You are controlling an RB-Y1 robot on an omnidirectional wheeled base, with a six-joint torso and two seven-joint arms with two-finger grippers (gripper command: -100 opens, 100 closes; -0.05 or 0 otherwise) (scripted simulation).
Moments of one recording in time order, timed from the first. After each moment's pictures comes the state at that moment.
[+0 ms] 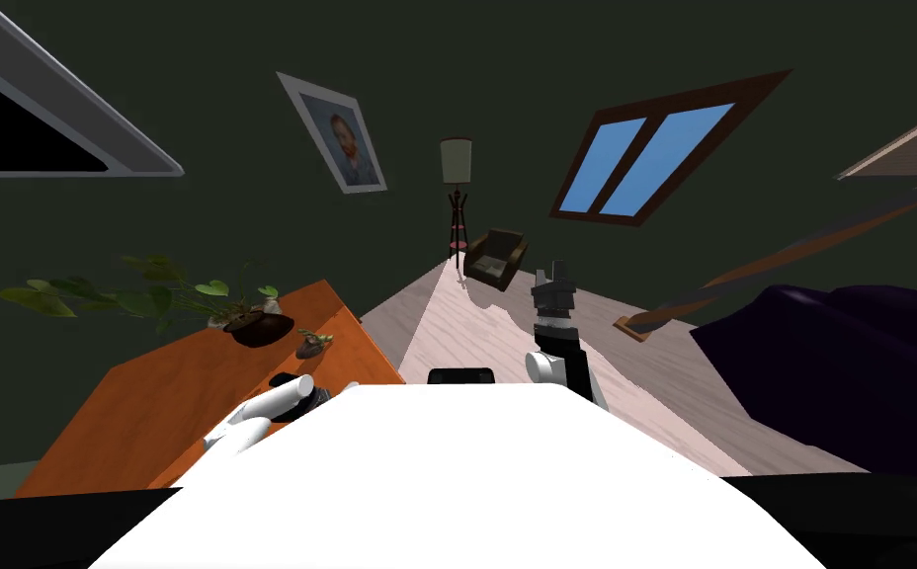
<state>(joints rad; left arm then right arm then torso) 0.29 0.69 0.19 -1.06 0.72 1.05 0.33 0.50 -0.01 0.06 -2.29 -0.03 -0.36 -0.02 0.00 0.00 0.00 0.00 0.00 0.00</state>
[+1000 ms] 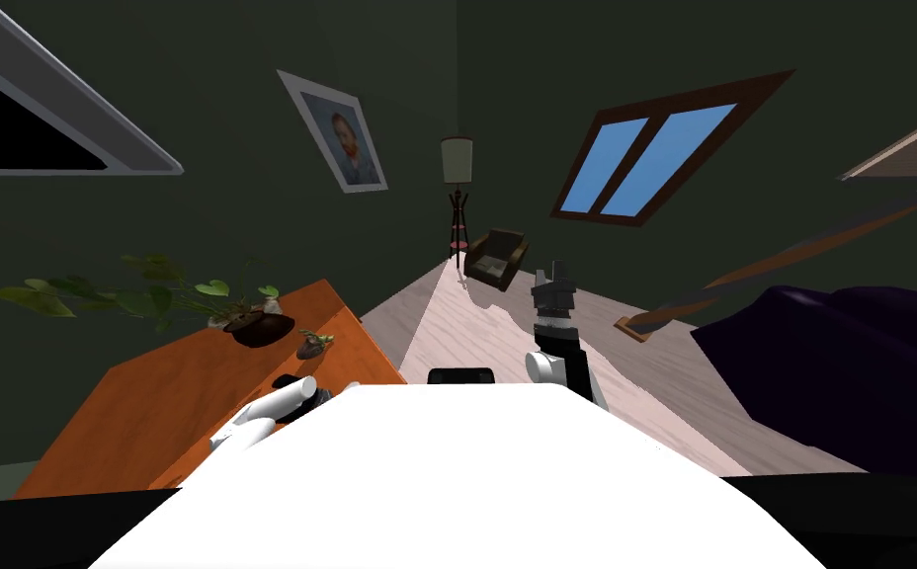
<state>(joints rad) 0.28 0.67 0.19 -1.03 0.70 1.02 0.32 0.50 -0.01 0.06 -2.29 -0.03 -0.36 -0.02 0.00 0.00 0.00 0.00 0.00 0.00</state>
